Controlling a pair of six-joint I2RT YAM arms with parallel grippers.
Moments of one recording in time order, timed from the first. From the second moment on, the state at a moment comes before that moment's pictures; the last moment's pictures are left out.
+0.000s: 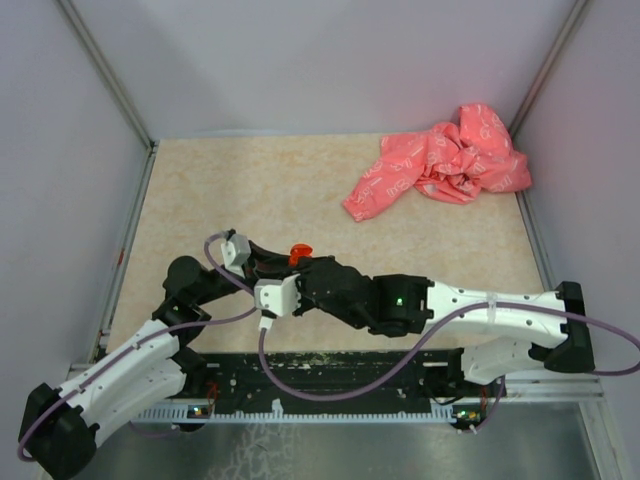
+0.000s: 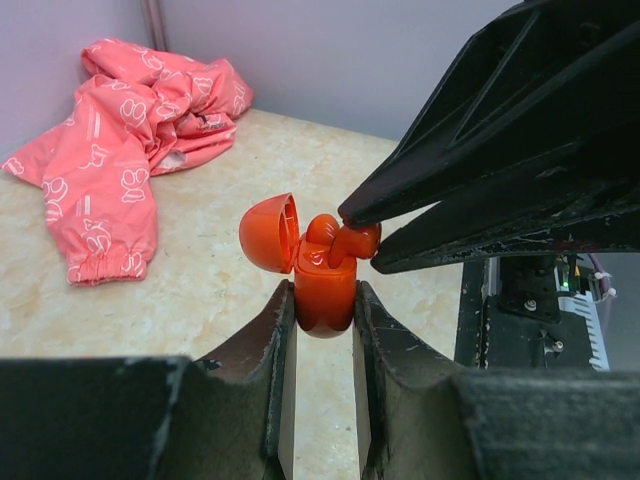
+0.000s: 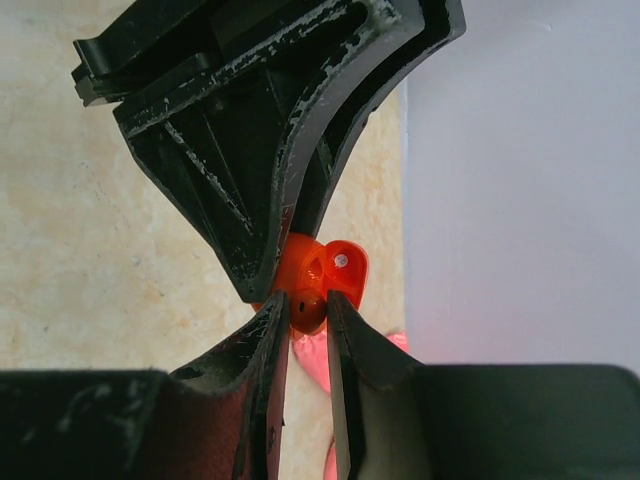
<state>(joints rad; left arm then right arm) -0.62 0.75 0.38 0.57 0.61 -0.18 1.43 1.26 1.21 -0.41 0.51 -0.82</state>
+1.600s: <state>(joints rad) -0.61 0.76 0.27 0.81 0.61 -0.17 0.97 1.30 1.41 -0.55 -0.26 -0.12</state>
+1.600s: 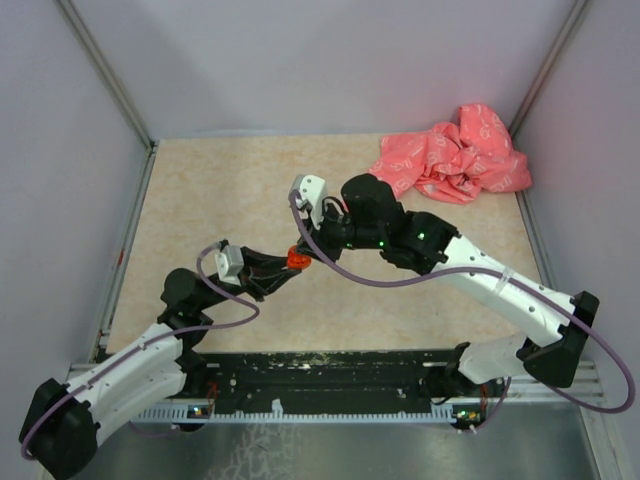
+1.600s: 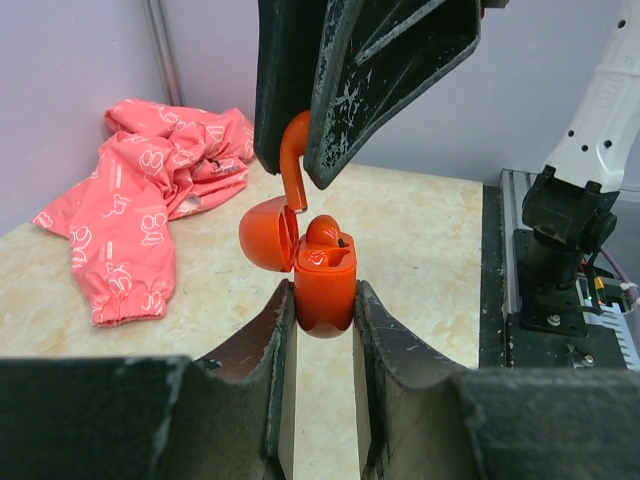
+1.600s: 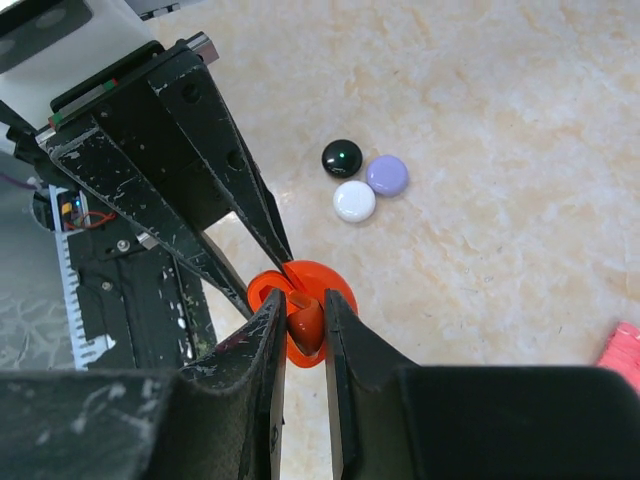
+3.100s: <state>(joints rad) -0.61 0.77 0.27 0.79 0.60 -0.18 1.06 1.40 1.52 -0.73 -0.16 -0.22</state>
